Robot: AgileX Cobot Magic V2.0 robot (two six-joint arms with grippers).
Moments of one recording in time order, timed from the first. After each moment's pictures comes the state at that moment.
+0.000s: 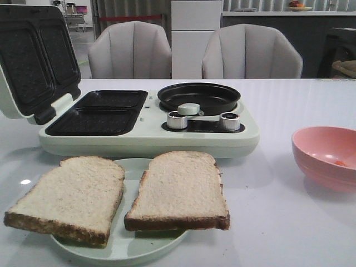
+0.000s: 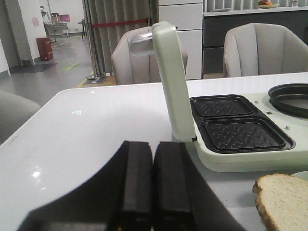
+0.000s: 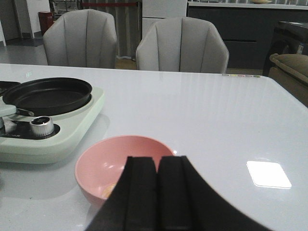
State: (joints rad) left arm -0.06 0.00 0.00 -0.02 0.09 0.05; right arm 0.01 -0.01 0.03 0.01 0.08 0.02
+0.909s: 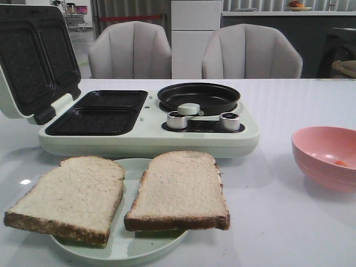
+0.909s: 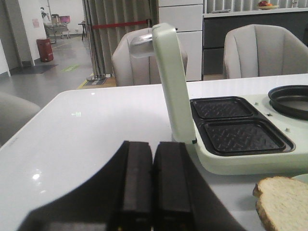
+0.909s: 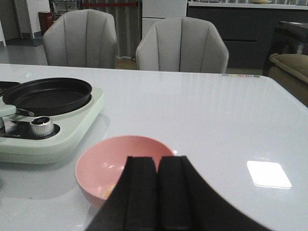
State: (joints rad) left arm -0.06 0.00 0.00 -0.02 0.07 0.05; right arm 0.01 -0.01 0.03 0.01 0.08 0.02
